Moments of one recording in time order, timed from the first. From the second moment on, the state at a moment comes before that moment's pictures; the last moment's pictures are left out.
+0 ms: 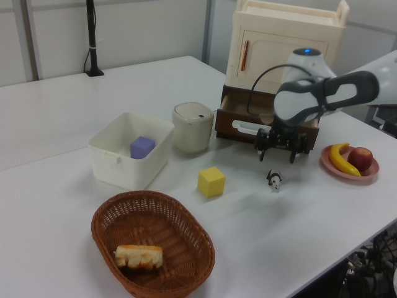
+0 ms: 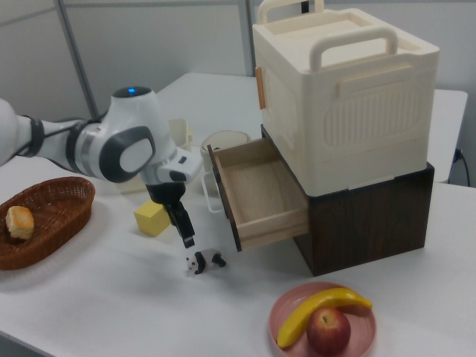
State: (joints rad) arm -0.23 -0.02 0.12 -2.21 -0.07 2.27 0.52
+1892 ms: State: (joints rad) arm -0.25 0.15 0.12 -2.18 -0.20 2.33 0.52
